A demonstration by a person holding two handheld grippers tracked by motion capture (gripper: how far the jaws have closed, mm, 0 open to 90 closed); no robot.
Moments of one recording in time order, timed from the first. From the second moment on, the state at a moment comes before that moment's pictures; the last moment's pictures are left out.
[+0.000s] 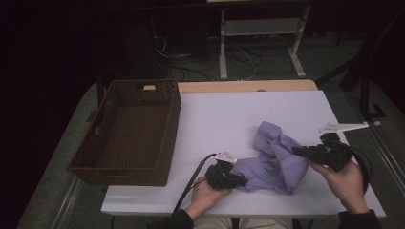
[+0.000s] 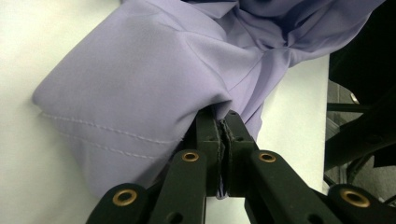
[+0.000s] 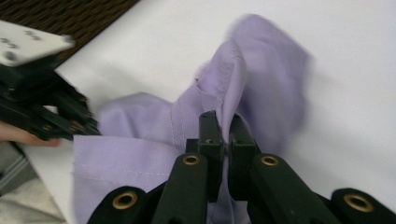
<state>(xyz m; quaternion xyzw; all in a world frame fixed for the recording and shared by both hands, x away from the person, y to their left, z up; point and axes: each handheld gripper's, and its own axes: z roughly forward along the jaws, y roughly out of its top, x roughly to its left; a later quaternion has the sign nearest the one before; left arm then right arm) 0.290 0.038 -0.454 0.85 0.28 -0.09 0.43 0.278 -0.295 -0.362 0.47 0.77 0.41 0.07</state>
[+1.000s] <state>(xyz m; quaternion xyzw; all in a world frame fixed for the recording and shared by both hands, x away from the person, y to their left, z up) 0.292 0.045 -0.449 0.85 0.28 -0.09 0.43 0.251 -0.363 -0.407 0.56 0.75 0.32 0.08</state>
